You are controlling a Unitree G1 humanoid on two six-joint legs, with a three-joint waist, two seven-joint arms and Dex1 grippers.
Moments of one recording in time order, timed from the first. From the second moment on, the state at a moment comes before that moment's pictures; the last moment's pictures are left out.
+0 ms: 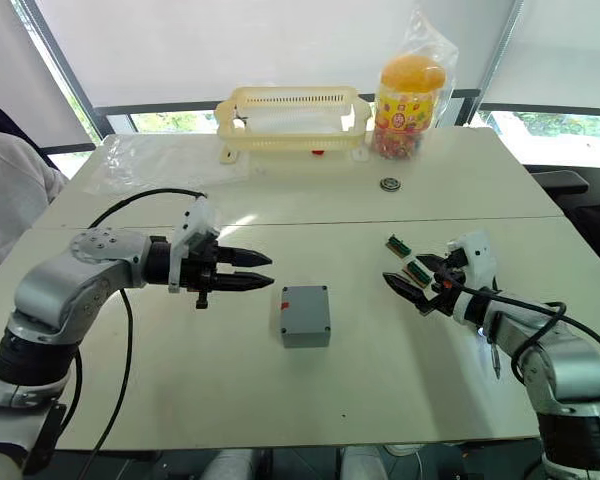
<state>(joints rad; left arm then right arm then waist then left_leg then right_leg) -0.60 0.68 -0.11 -0.37 -0.51 0.81 -1.10 -0.21 -0.69 -0.21 -0.16 0.49 0.63 0.61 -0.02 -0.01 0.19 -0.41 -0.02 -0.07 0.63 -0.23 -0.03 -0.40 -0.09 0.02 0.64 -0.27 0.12</state>
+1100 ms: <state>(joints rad) -0.54 0.71 -0.22 -0.33 -0.41 0.67 -1.08 -0.36 -0.60 -0.16 0.23 0.33 0.43 0.62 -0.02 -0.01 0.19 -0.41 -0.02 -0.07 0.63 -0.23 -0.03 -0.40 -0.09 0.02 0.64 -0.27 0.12</state>
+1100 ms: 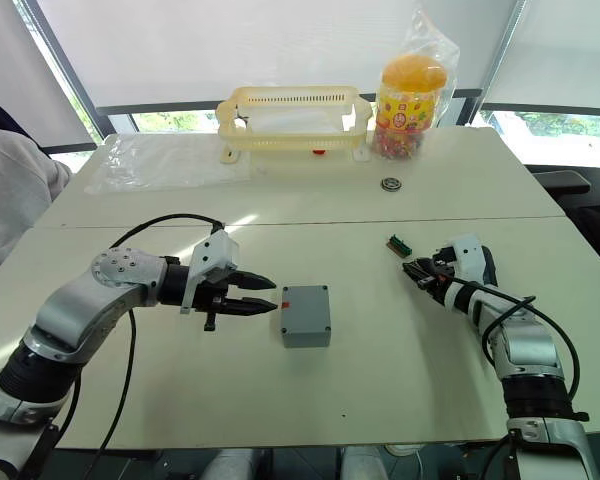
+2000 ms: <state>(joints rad) -0.52 0.69 -0.24 -0.32 -0.38 0.64 -1.08 -0.37 -0.58 -0.17 0.24 0.31 0.40 0.60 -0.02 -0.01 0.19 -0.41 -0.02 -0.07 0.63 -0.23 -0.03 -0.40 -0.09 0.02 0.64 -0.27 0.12</state>
